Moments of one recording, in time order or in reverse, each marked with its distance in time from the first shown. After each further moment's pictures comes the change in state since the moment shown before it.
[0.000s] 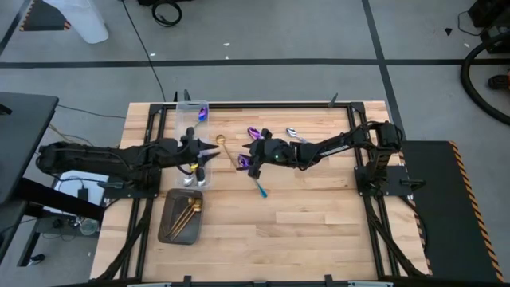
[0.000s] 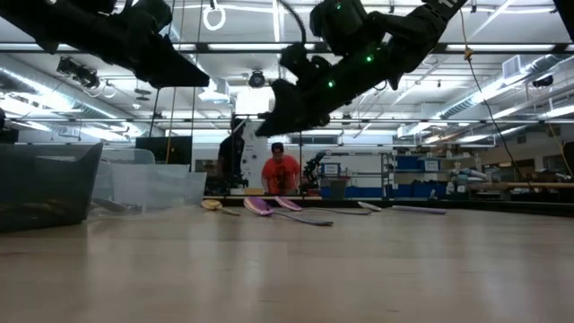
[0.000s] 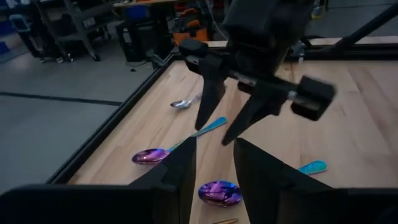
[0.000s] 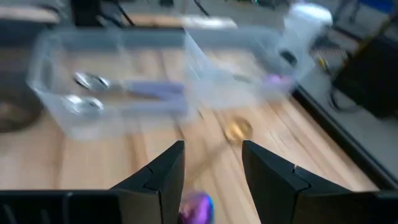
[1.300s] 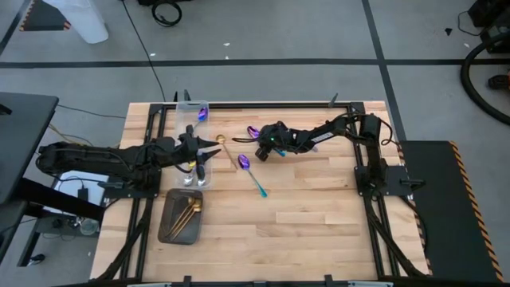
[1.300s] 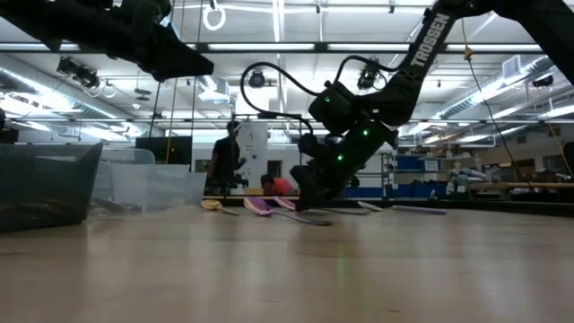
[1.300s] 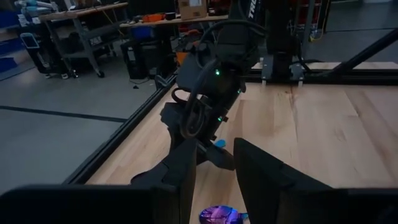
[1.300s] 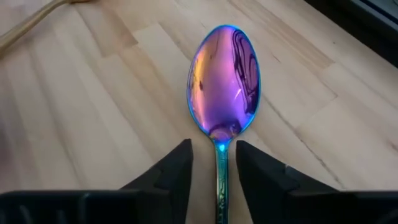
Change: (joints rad) left arm 0.003 0.001 0.000 0.088 -0.005 0.004; right arm -0.258 0.189 -0.044 -0.107 -0.060 0.198
